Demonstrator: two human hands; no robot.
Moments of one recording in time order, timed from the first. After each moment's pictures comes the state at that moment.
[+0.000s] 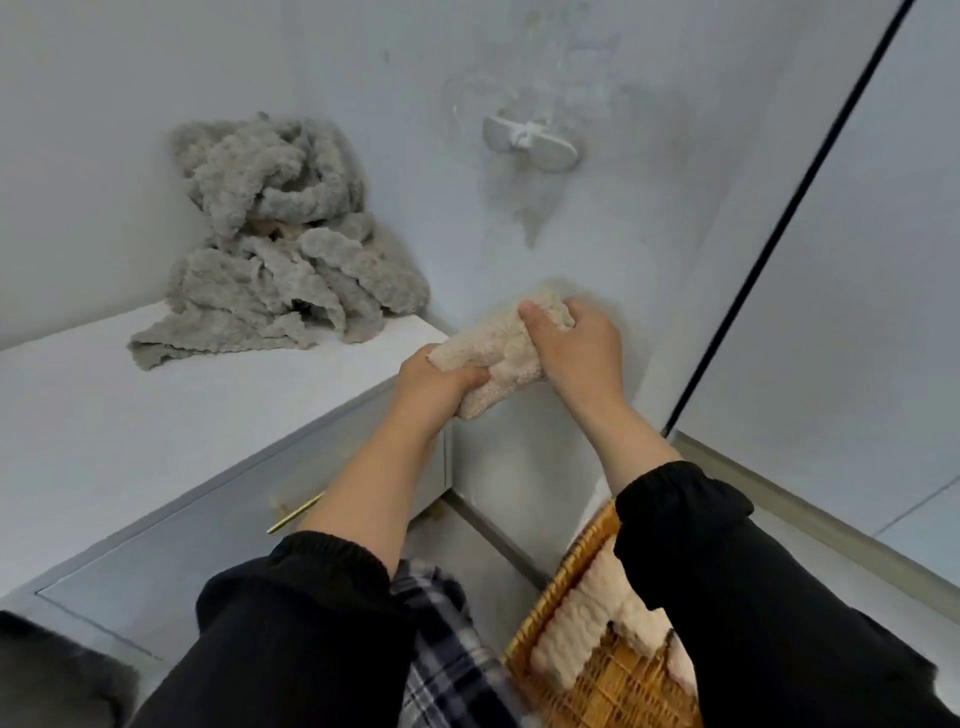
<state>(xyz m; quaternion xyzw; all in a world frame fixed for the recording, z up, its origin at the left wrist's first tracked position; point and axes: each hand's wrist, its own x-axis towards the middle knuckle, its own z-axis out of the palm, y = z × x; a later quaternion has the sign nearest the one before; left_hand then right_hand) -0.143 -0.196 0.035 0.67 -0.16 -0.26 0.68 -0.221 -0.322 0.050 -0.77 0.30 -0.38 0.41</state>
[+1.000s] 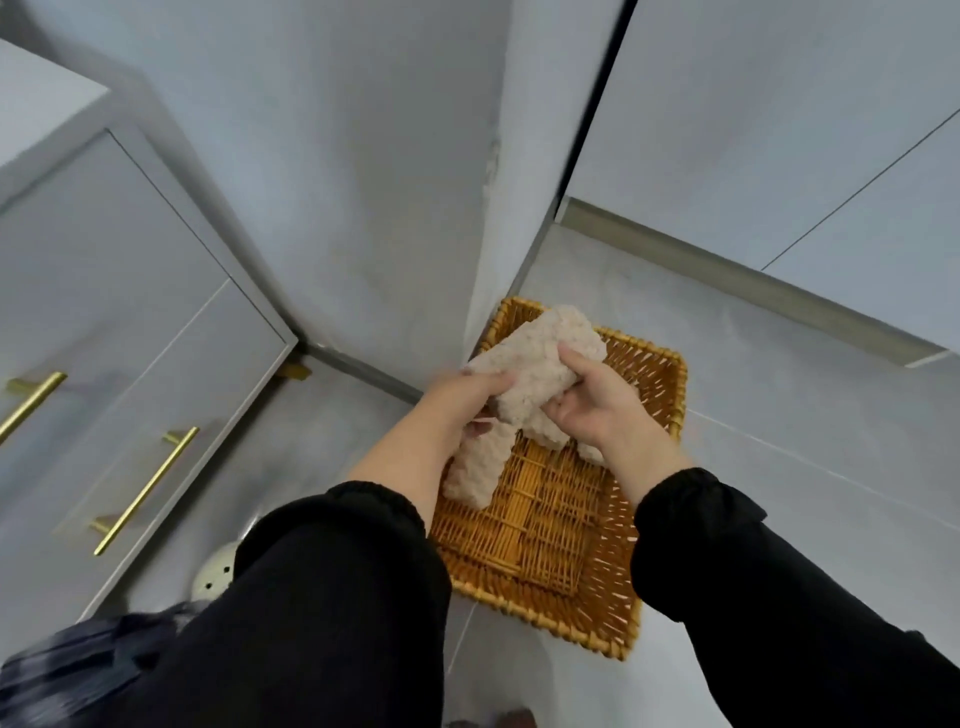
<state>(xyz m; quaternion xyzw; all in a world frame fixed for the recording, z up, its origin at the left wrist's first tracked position) -0.252 -0.317 -0.202 0.66 -0.05 -0.63 0.42 -0.382 -0.397 -0.196 -0.11 0.52 -0.24 0.81</state>
